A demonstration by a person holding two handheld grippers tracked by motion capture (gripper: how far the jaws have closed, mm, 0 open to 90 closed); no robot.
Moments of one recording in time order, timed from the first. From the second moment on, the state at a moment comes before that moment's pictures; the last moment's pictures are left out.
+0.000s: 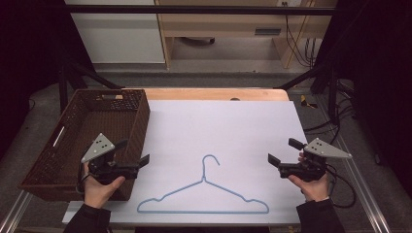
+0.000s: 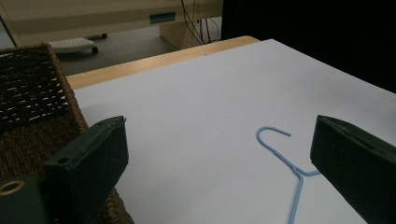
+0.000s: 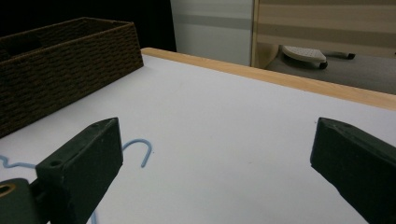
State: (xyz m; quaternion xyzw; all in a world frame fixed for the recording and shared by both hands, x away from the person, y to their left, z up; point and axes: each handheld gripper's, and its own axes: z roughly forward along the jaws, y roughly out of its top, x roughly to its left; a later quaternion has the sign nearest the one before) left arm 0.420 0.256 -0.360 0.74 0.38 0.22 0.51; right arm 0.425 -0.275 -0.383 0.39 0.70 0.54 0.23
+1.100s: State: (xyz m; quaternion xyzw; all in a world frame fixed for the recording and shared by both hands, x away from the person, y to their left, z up) left arm 0.420 0.235 -0.370 0.76 0.36 0.21 0.50; right arm 0.434 -0.209 -0.387 0.35 0.78 0.47 0.20
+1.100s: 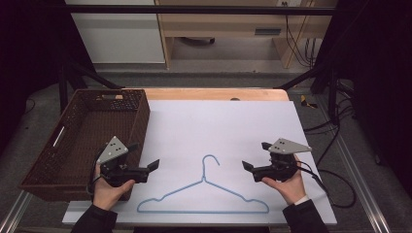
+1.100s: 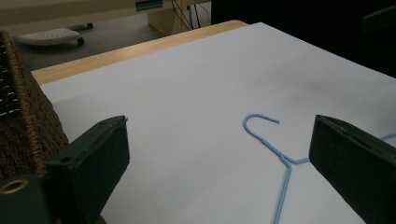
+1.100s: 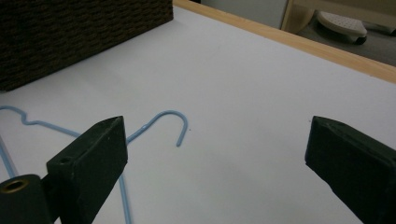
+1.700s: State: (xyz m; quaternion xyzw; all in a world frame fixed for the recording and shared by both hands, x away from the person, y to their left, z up) left arm 0.420 0.230 -0.372 0.77 0.36 0.20 0.49; right arm 0.442 -0.149 -0.414 0.30 0.85 0.41 0.14
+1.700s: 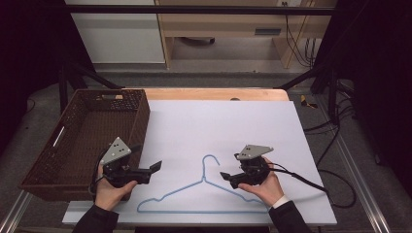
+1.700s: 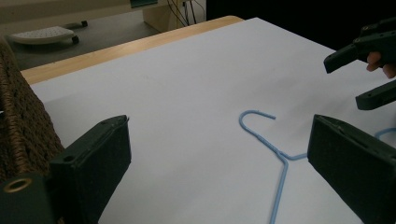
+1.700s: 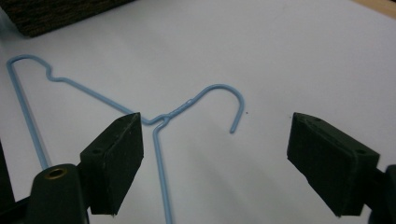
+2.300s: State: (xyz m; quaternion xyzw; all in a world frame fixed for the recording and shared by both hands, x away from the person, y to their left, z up) left arm 0.419 0.228 -0.371 0.77 0.35 0.20 0.49; right arm 0.441 -0.123 -0.435 0.27 0.89 0.36 0.10
